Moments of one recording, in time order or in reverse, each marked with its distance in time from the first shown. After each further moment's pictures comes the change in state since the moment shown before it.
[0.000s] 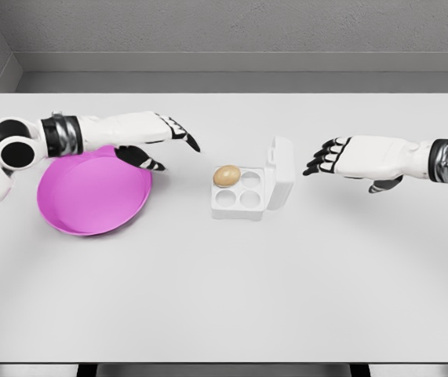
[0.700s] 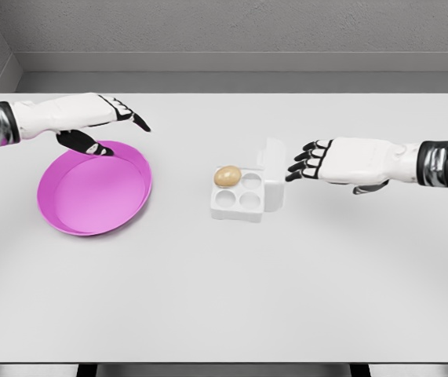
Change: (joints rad) left arm 0.003 0.157 0.039 -0.044 0.049 0.000 0.001; right arm 0.000 0.003 0.004 -0.115 -0.008 0.000 0.000
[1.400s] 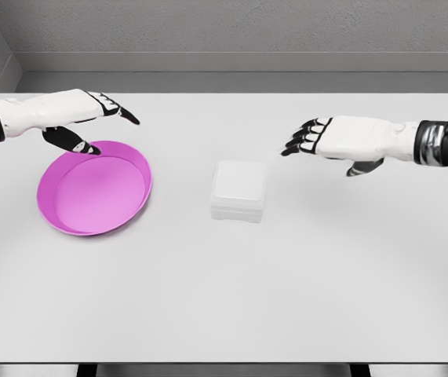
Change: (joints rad) left arm 0.002 0.034 0.007 0.001 0.031 0.000 0.001; right arm -0.051 0.072 -0.029 0.161 -0.048 0.000 0.000
